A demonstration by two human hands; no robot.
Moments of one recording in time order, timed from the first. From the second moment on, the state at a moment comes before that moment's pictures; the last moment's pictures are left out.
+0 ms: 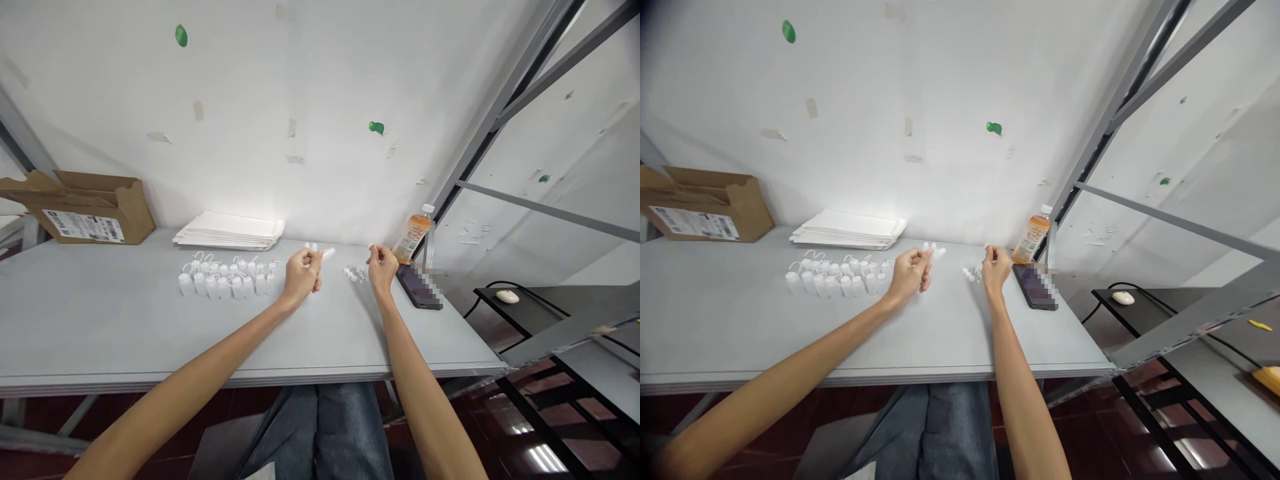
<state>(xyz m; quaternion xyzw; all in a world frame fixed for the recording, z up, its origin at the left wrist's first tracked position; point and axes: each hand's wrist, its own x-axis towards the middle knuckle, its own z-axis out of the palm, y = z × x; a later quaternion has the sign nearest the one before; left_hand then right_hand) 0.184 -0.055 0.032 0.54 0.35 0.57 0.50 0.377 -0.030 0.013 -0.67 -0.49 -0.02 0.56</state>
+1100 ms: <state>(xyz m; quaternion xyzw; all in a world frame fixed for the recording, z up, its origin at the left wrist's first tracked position) 0.181 -0.050 0.021 0.61 0.41 0.51 0.46 0.391 -0.041 0.016 -0.81 -0.44 -0.03 0.38</state>
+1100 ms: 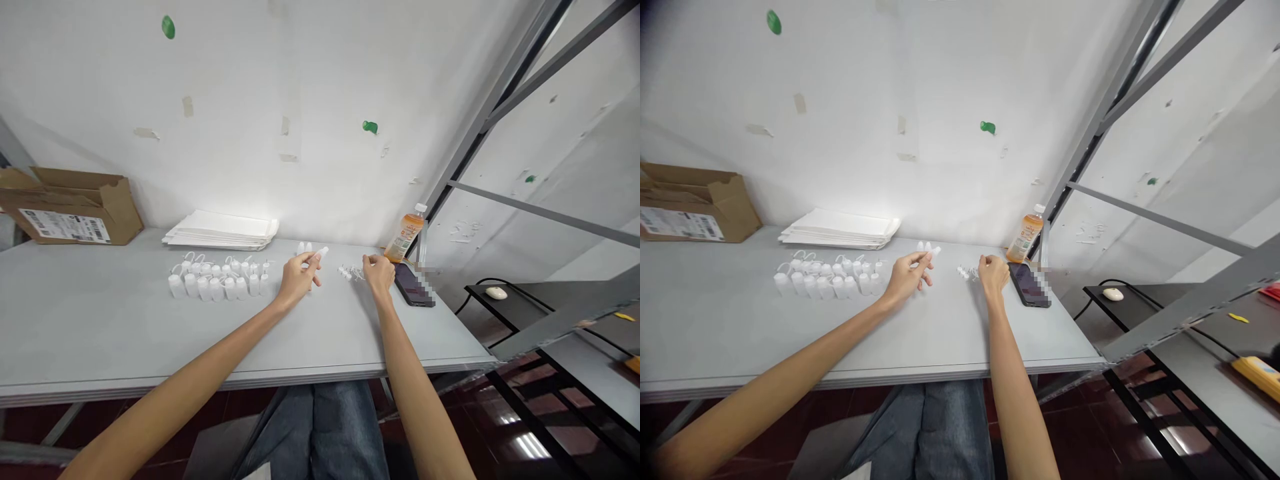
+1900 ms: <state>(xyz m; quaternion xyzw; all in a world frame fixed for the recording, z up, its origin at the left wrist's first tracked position) 0.175 -0.037 0.011 0.64 0.54 0.36 0.40 0.335 -0.004 0.033 -0.66 -0.59 0.13 0.45</state>
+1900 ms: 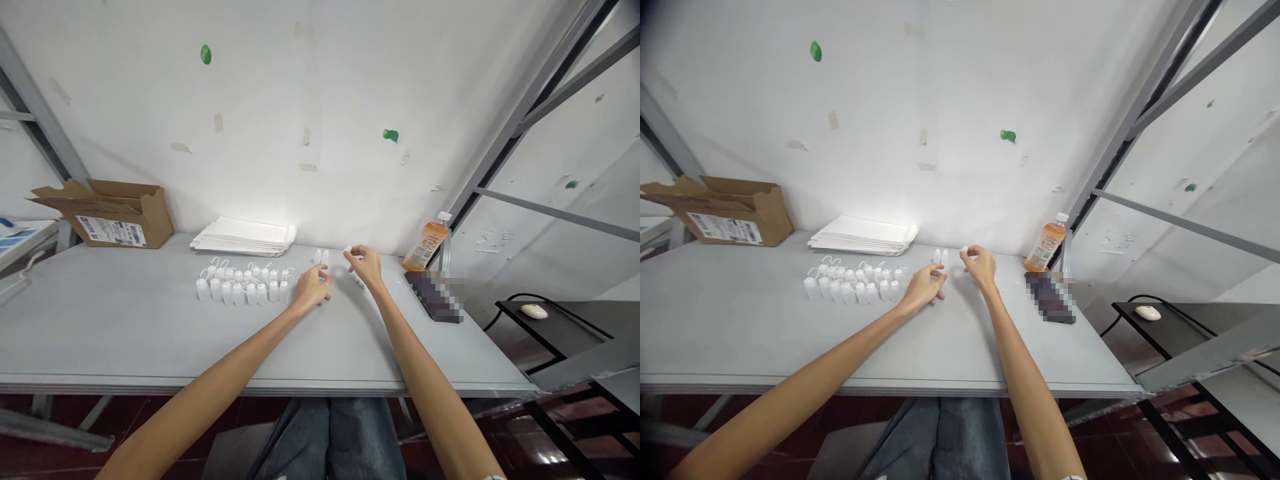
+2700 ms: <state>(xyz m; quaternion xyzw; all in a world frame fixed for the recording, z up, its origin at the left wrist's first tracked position) 0.171 -0.029 0.016 0.74 0.53 0.36 0.21 0.320 0.019 0.009 -0.70 -0.60 0.10 0.37</state>
